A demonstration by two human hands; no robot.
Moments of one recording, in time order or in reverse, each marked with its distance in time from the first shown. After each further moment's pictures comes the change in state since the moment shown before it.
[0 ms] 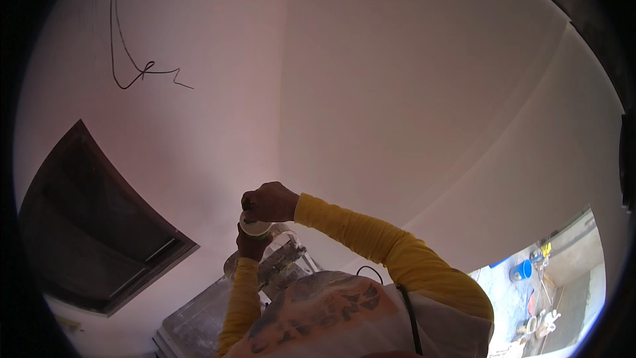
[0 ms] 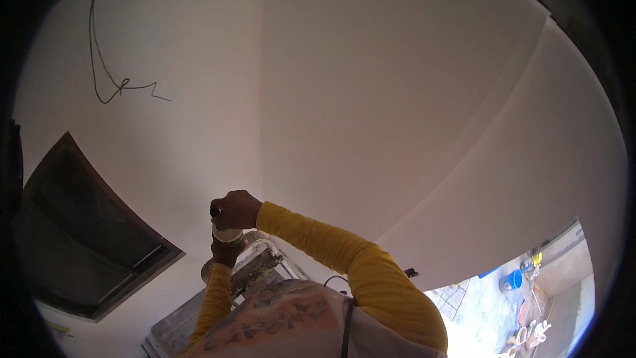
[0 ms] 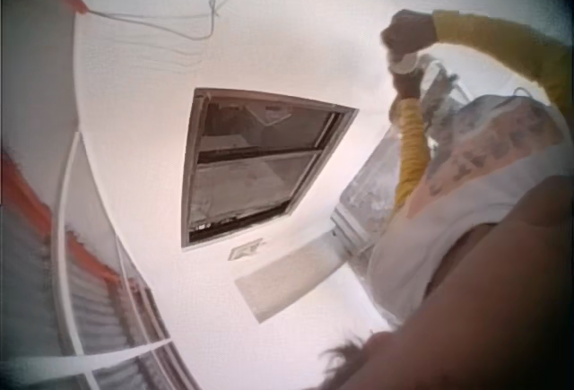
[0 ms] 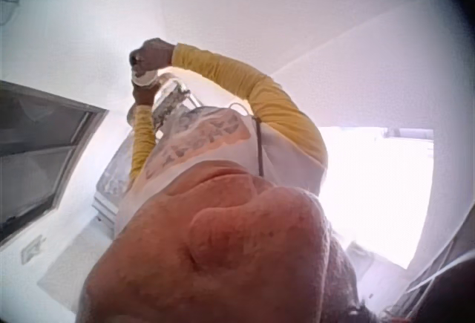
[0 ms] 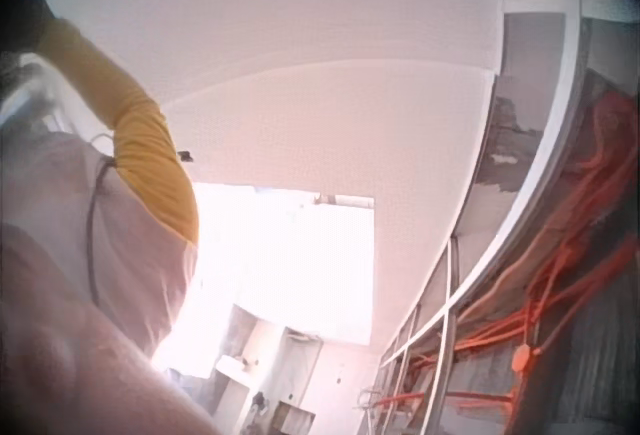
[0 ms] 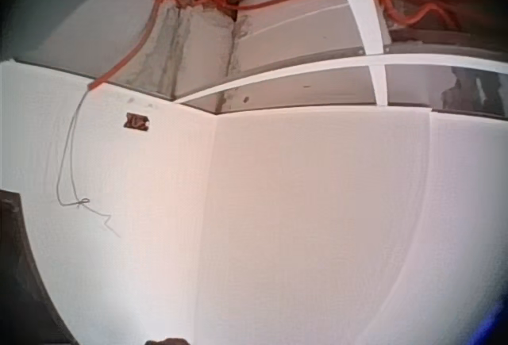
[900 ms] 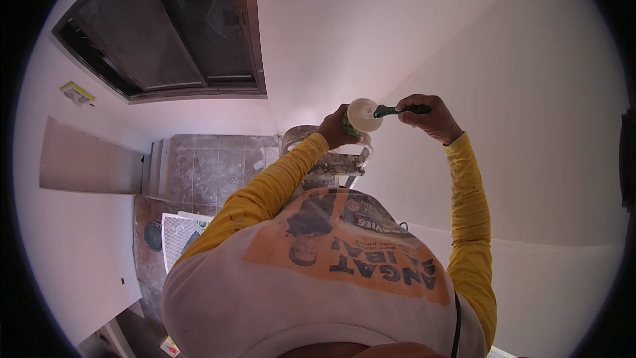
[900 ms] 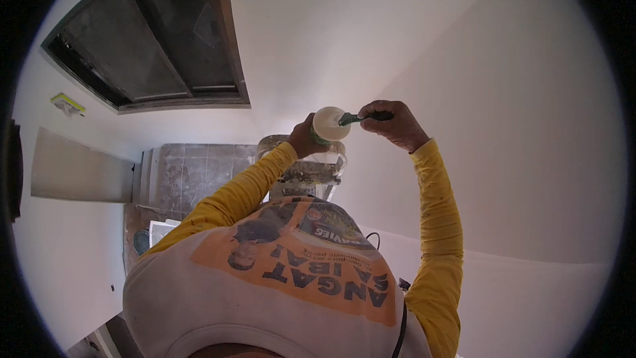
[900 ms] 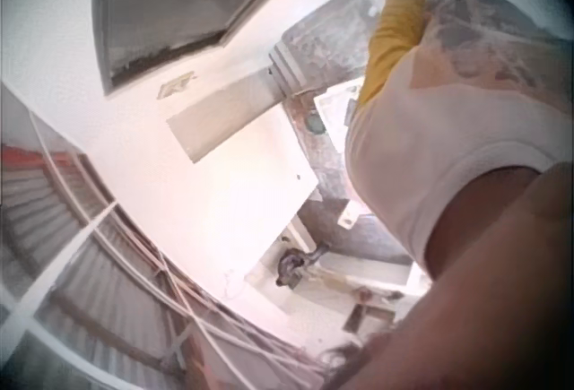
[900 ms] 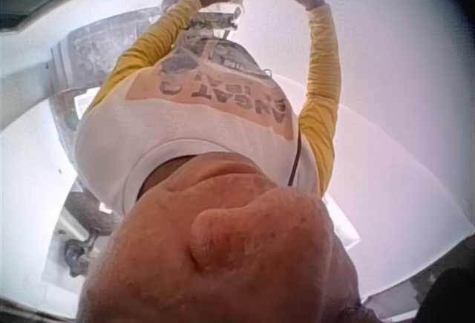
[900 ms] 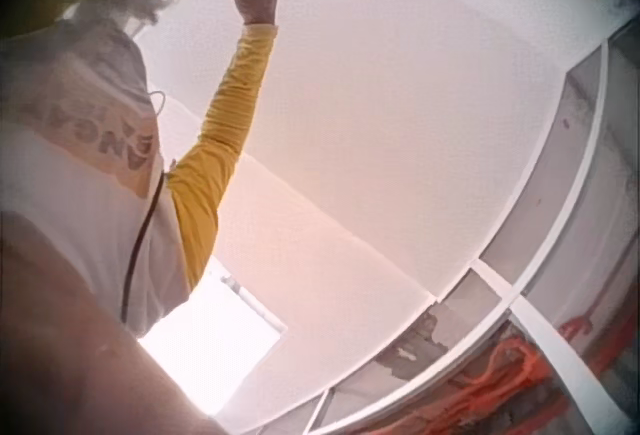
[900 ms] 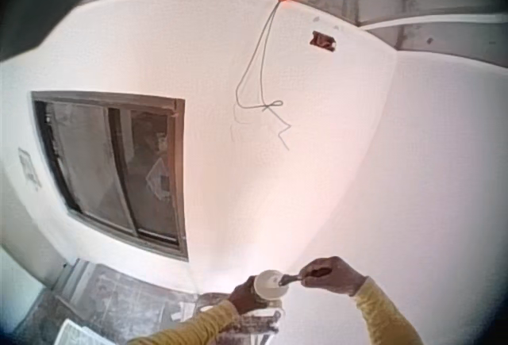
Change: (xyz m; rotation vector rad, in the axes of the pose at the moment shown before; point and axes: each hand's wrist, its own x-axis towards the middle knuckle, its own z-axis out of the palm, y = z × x) left_hand -0.003 0.011 -0.015 0.012 -0.092 -0.112; right_hand -0.014 0.044 -0.046 0.577 -0.248 -0.001
